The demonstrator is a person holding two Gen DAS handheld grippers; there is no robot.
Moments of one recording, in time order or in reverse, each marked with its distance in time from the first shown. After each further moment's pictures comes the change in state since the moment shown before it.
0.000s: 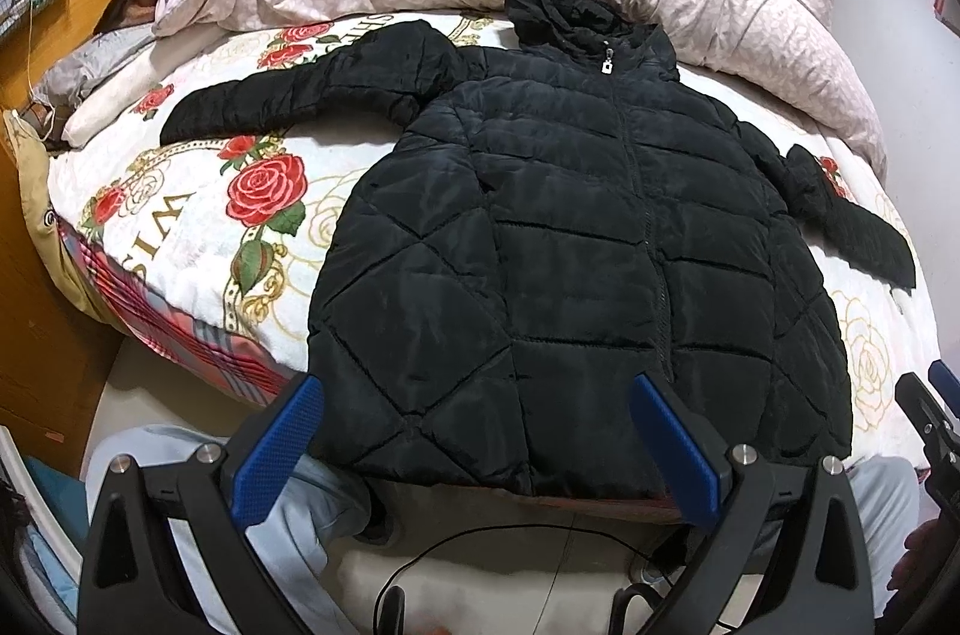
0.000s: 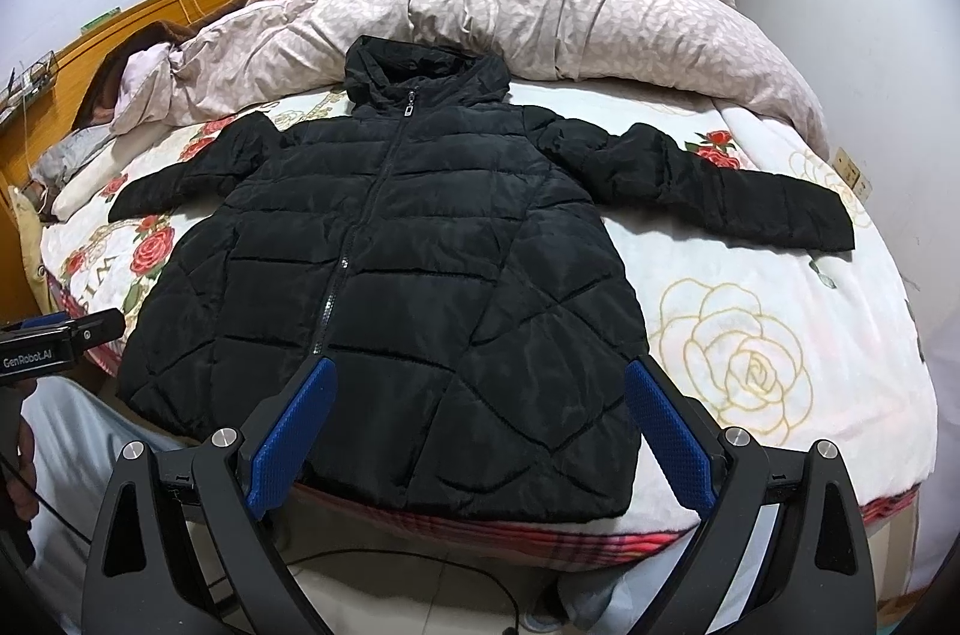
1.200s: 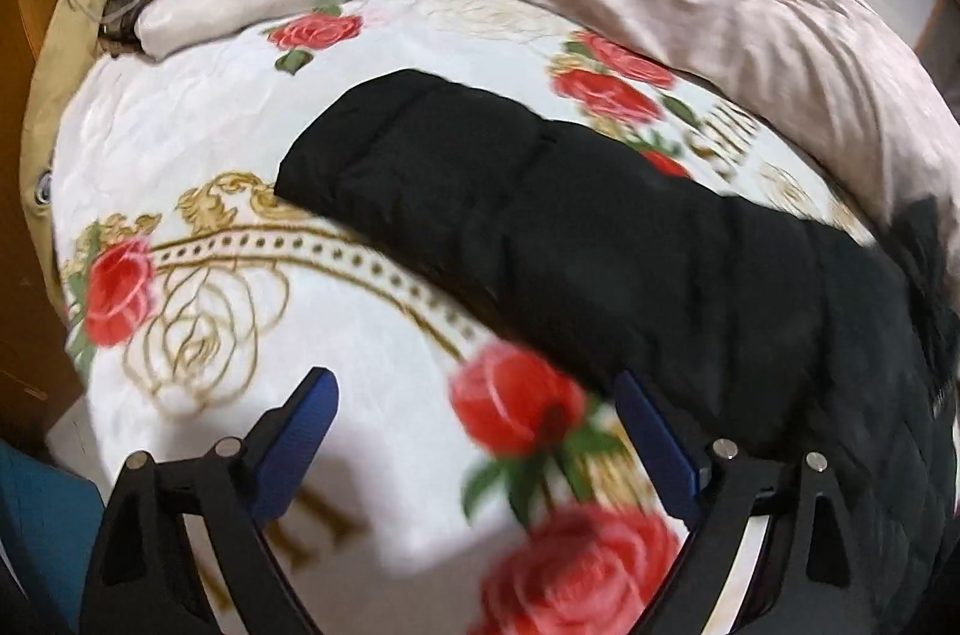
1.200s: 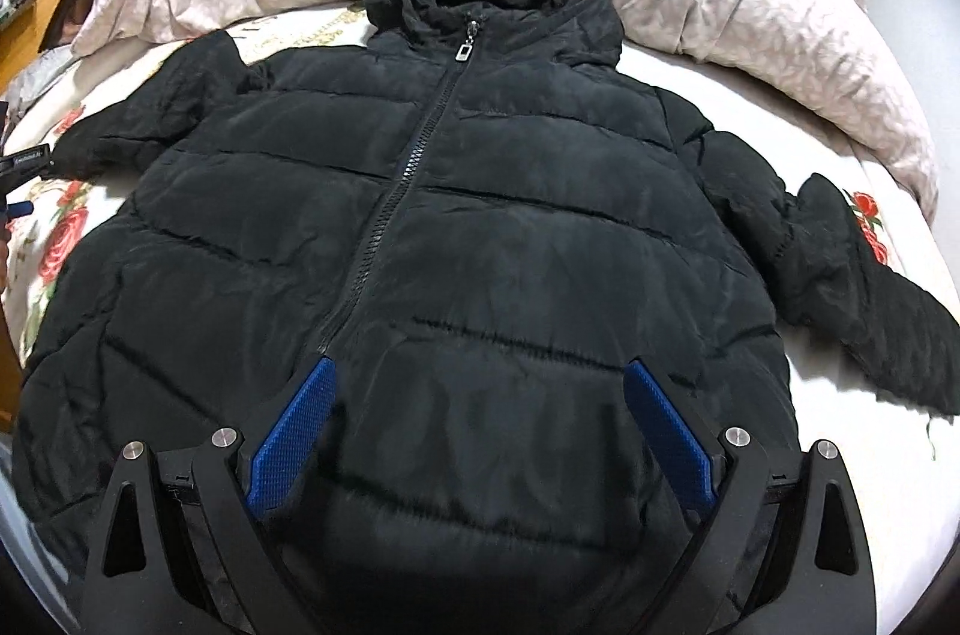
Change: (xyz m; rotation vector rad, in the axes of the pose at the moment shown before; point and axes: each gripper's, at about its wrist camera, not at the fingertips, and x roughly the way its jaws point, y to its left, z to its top) left arm 0.214 0.285 0.177 -0.489 -0.038 0.231; right arm 0.221 0.059 0.094 -0.167 0.151 0.018
